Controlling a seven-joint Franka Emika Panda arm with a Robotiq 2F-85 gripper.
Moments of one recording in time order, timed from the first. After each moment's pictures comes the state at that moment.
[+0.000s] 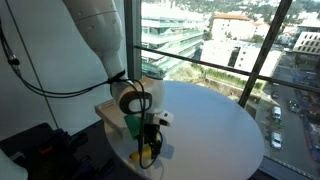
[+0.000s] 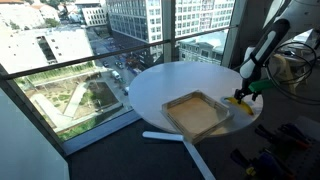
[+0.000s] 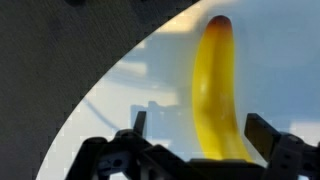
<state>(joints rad) -0.17 0.55 -0.27 -2.34 0.01 2.77 0.09</state>
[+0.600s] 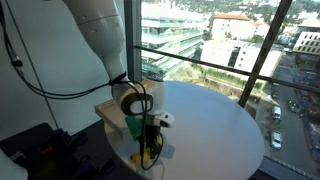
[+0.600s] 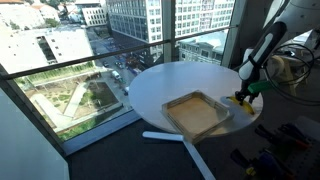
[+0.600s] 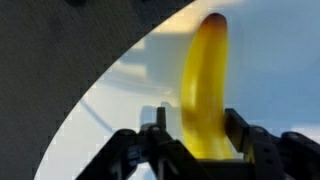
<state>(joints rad) -0.17 0.58 -0.27 -2.32 0.01 2.77 0.10</state>
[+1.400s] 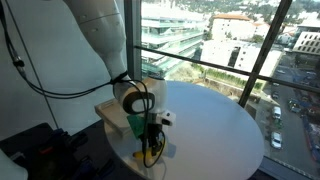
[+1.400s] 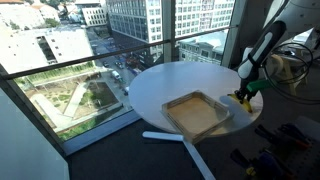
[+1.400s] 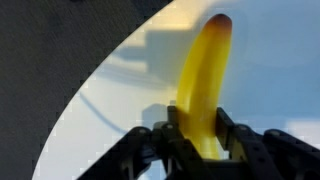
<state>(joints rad) -0.17 0.57 -0.27 -2.30 0.01 2.77 0.10</state>
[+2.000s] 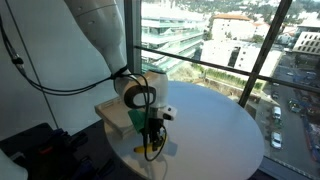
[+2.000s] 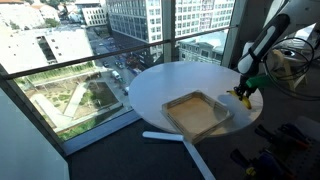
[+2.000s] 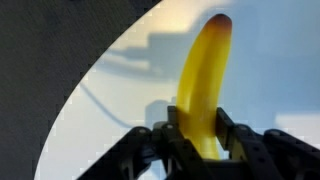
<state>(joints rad) -0.16 0.52 -0.26 -2.30 0.01 2.72 0.11</state>
